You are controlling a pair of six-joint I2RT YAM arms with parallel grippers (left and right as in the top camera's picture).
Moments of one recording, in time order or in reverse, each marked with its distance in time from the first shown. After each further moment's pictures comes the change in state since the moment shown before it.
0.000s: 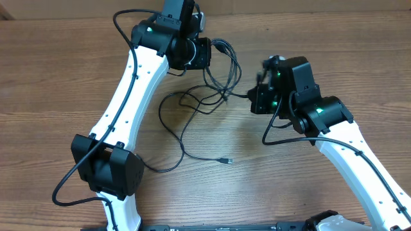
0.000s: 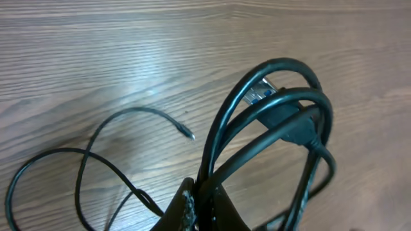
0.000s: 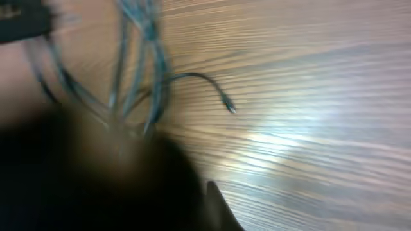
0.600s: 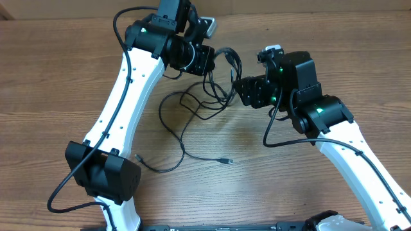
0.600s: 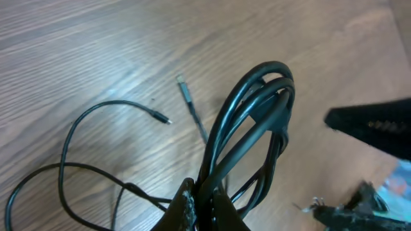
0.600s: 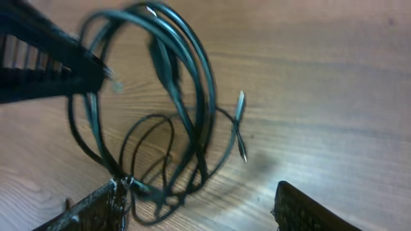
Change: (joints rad) left arm 0.002 -0.039 0.000 -0.078 0.164 0.286; right arm -0.001 0.000 0.000 0.177 -0.092 -0.231
